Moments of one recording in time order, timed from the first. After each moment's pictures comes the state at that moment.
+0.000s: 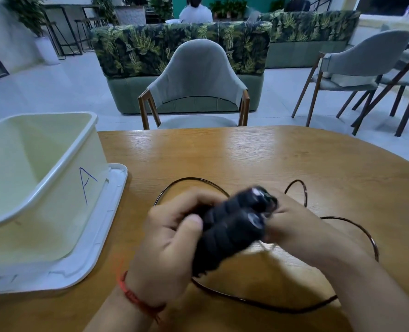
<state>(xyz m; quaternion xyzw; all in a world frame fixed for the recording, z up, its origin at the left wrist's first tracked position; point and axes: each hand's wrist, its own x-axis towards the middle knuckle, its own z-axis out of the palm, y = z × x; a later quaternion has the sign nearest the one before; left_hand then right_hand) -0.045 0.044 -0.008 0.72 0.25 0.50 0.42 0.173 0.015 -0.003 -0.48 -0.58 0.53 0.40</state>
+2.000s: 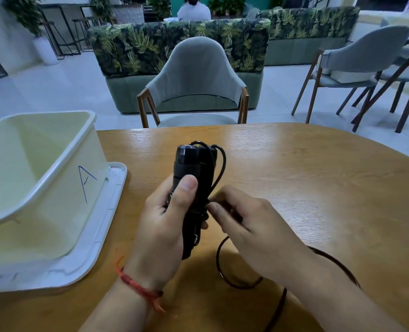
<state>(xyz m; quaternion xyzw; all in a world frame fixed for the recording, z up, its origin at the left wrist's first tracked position) -0.045 0.049 -0.008 0.54 0.38 0.48 0.58 0.135 0.006 -0.026 -0.55 -0.68 0.25 0.41</state>
